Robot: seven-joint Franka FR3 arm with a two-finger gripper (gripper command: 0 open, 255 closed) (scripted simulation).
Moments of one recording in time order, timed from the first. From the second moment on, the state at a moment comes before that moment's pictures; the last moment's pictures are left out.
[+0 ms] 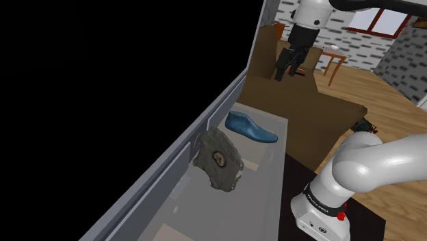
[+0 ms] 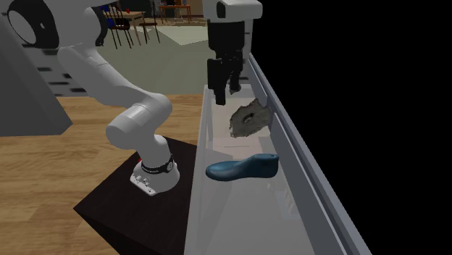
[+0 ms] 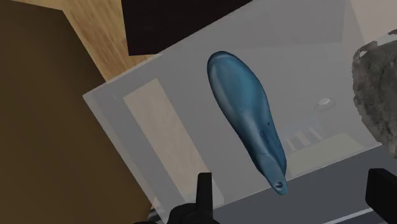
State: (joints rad) arm 0.02 -0.79 0.03 -2.26 -0.03 1.53 0.06
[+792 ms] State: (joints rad) arm 0.09 -0.62 0.02 -2.44 -0.07 1.83 -0.10
